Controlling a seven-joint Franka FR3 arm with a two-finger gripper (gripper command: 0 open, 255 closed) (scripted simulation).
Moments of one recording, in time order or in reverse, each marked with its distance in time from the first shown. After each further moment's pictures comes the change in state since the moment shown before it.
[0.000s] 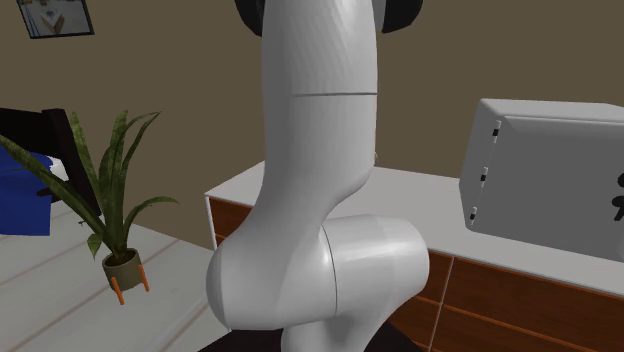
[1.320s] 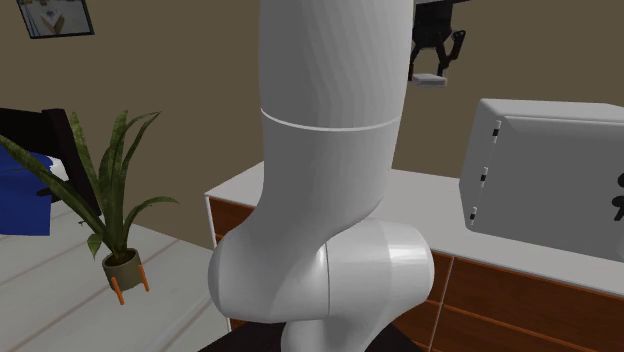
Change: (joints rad) arm -0.139 -0.274 -0.151 -0.337 -0.124 0.100 -0.308
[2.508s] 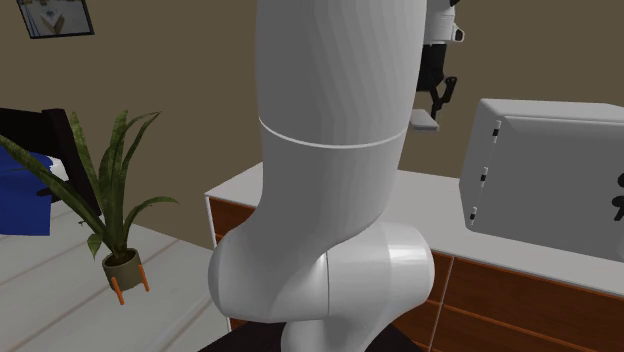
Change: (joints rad) arm -0.008 -0.076 0.006 -0.316 -0.038 0.248 0.032
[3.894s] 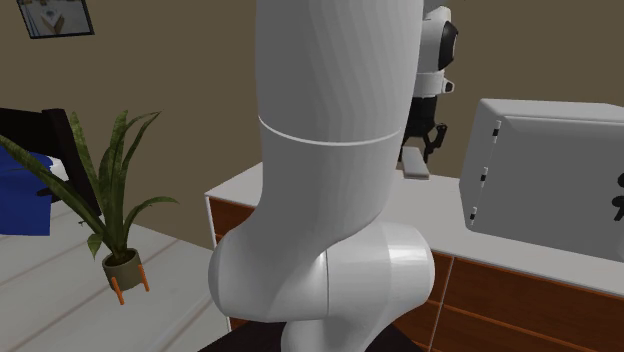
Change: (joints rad) arm -0.010 0.012 -0.024 -0.276 -0.009 0.286 0.006
